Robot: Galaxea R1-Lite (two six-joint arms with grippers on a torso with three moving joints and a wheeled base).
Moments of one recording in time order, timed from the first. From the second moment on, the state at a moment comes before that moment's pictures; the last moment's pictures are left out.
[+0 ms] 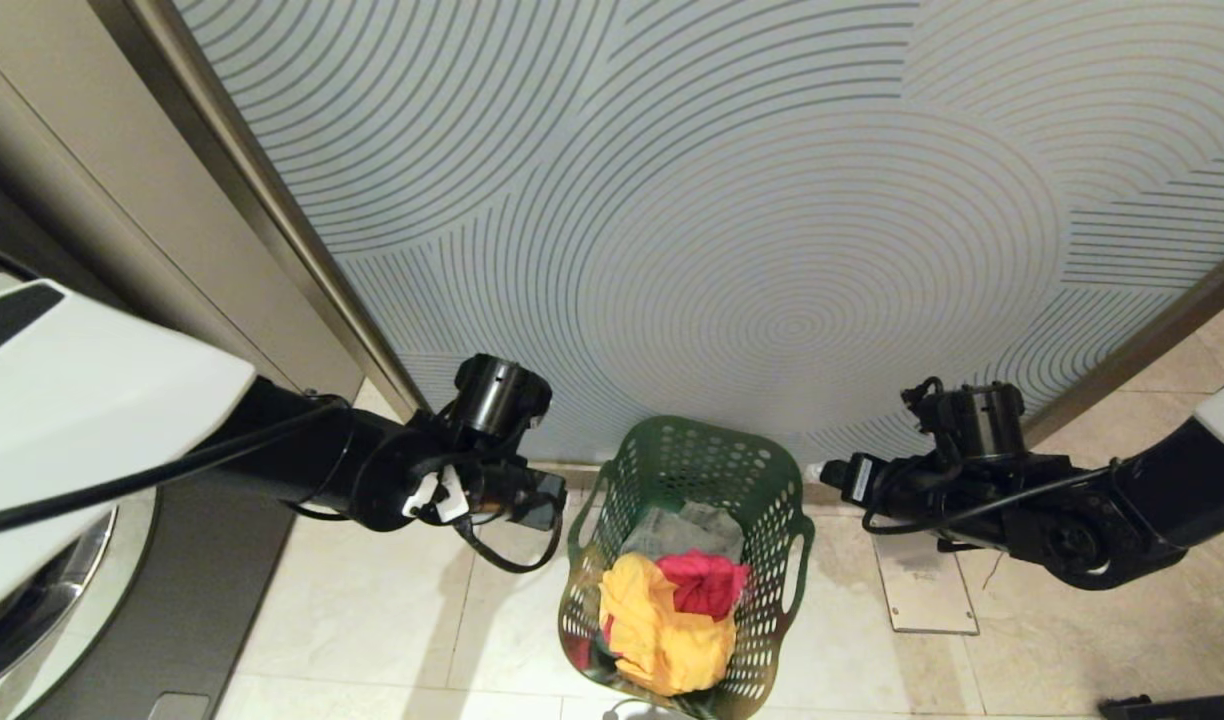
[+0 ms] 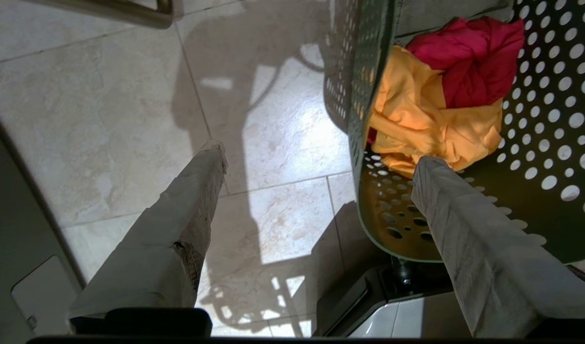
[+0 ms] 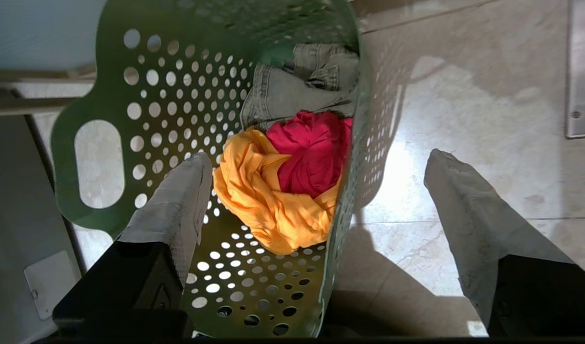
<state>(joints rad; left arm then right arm) -0.58 2.04 -1.20 -0.07 0.28 -0.08 0.23 2.01 -0.84 -0.60 0.02 0.52</state>
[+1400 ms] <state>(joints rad) -0.68 2.39 -1.59 -0.08 0.42 -0.05 0.31 2.25 -0.94 -0.70 0.05 0.59</state>
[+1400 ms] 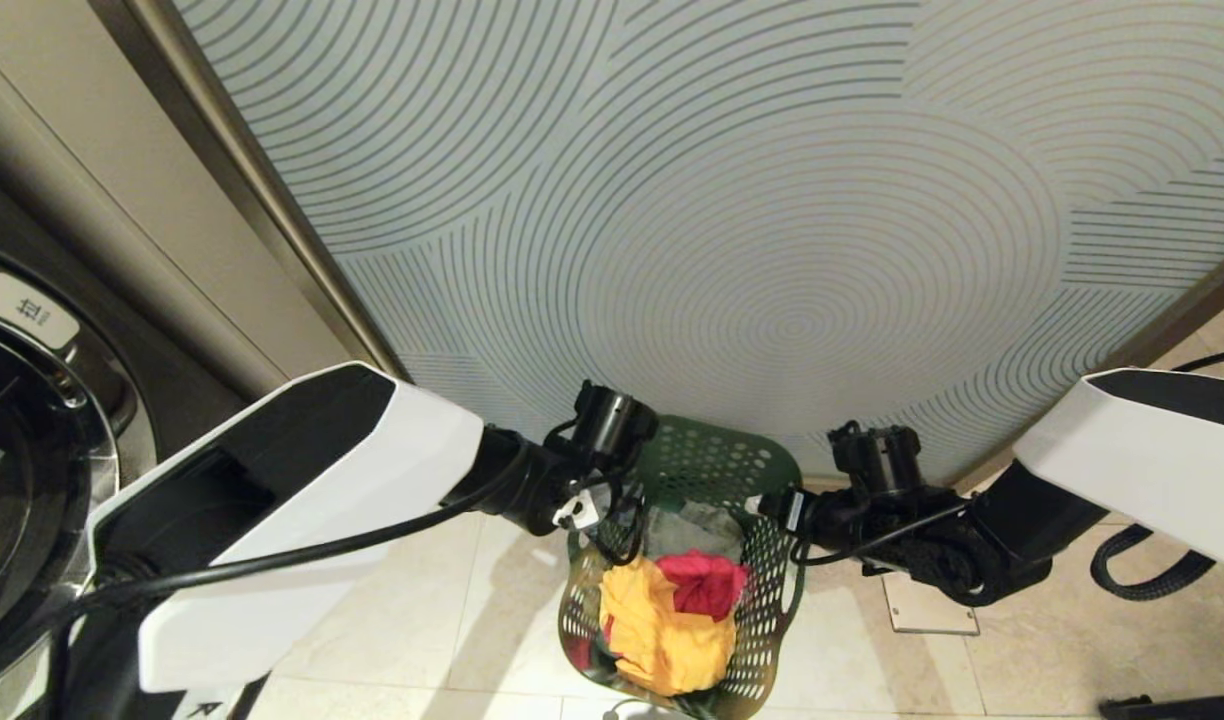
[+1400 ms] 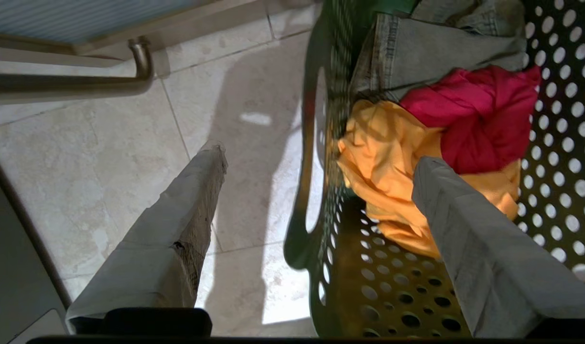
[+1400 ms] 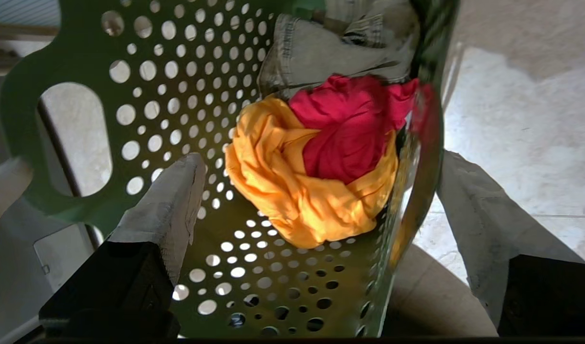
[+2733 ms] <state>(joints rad) -0.62 2.54 -1.67 -0.08 0.40 0.00 0.33 2.35 -0.93 -0.82 0.09 0.59</state>
